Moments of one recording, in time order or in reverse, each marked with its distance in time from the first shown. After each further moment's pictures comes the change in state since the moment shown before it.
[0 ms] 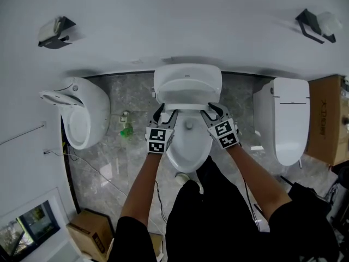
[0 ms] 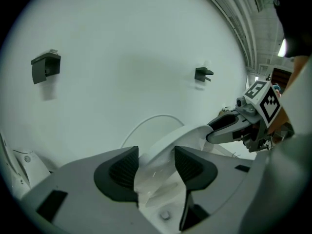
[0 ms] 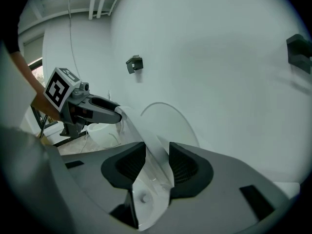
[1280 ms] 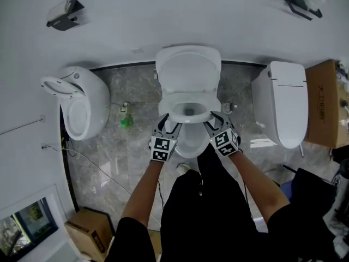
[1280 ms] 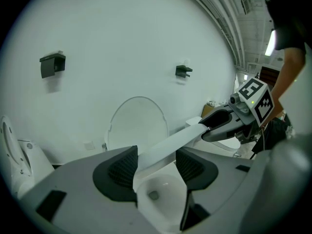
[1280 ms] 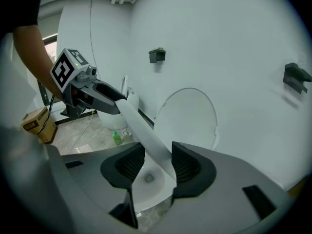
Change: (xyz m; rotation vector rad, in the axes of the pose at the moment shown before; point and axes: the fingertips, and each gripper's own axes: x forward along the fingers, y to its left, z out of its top) left arm -0.114 -0.073 -0.112 0.041 0.022 -0.090; right arm -0.071 0.121 -0.104 -0.173 0.058 -0.025
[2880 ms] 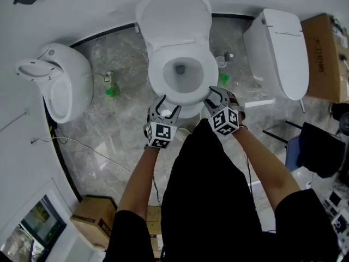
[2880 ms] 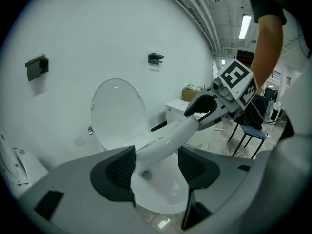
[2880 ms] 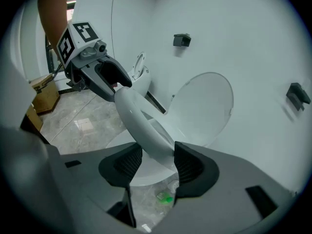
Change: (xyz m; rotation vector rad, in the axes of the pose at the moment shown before) left arm -0.049 -0.074 -0.156 0.204 0.067 -0.129; right arm -0.011 0.116 -0.126 -0.206 0.159 -0.050
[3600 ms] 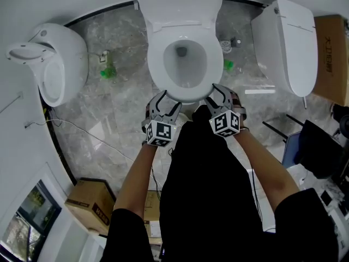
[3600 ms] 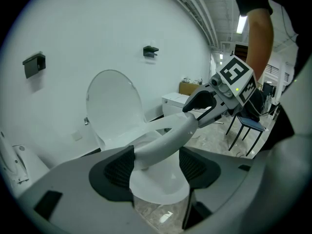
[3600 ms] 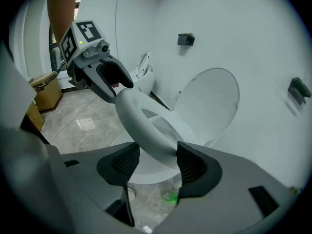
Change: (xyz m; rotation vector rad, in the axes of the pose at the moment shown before) left arm 0.007 -0.026 -0.053 0.035 0.048 -0.011; right arm 0.017 0.042 -0.036 -0.006 -0.013 0.016
